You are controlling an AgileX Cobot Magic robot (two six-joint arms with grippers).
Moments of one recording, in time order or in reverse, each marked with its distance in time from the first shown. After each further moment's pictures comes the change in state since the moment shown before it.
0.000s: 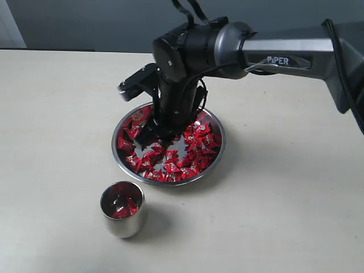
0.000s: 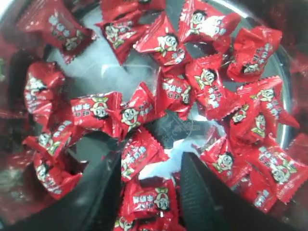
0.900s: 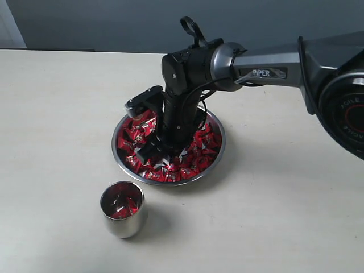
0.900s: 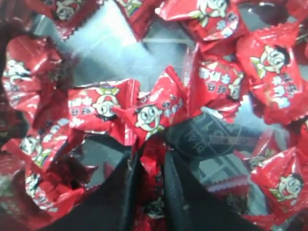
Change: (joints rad) left arm 0.000 0.000 0.000 0.000 0.000 0.000; right arm -0.042 0.100 0.000 0.149 -0.003 -0.110
